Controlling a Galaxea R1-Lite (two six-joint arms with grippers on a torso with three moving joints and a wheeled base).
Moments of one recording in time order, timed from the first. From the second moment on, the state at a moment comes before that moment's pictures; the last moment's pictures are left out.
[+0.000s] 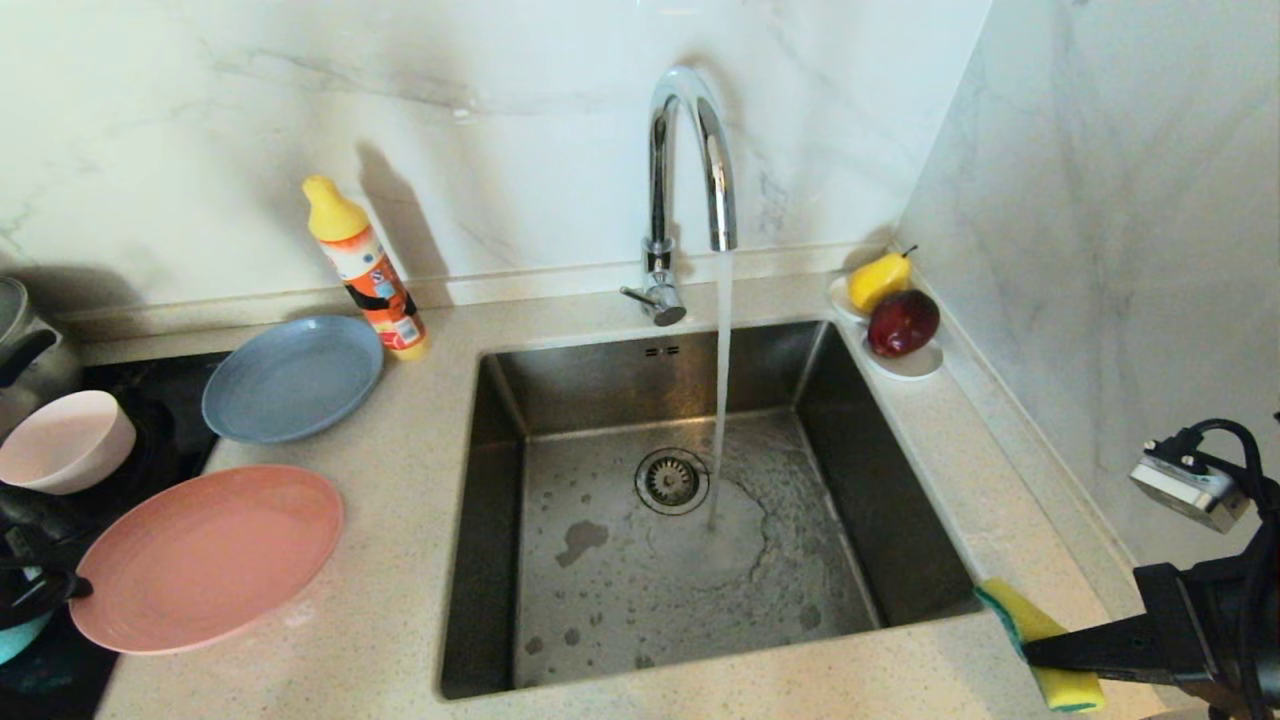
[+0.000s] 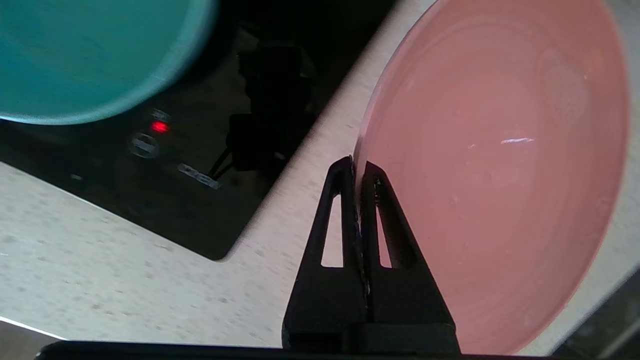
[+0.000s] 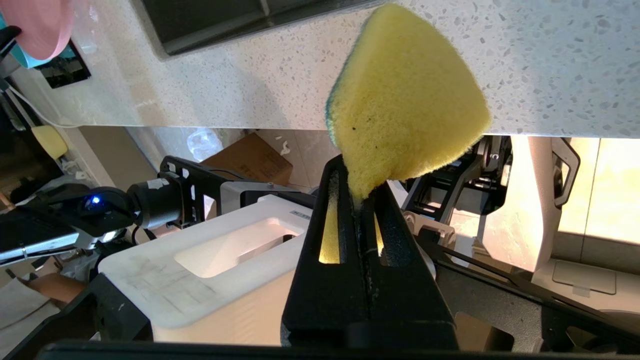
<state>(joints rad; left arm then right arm) 0.73 1.56 -0.78 0.08 -0.34 -0.17 0.23 1.26 -0.84 0.45 0.47 0.52</state>
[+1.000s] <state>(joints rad) 0.67 1.43 -0.91 0.09 -0.50 -0.16 0.23 1.26 -0.84 0.45 0.49 0.51</state>
